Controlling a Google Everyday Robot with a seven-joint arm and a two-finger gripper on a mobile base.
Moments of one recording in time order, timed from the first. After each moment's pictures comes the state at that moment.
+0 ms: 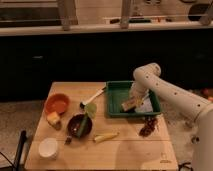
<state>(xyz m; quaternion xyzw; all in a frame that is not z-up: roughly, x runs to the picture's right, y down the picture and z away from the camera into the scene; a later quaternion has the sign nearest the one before) 0.191 0.070 0.858 -0.26 -0.10 -0.19 0.94</state>
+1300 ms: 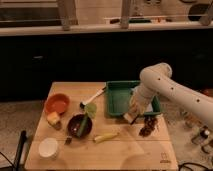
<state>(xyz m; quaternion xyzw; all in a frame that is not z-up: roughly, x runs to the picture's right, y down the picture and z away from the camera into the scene) 0.173 0.117 0.751 -0.26 -0.19 -0.36 0.87</state>
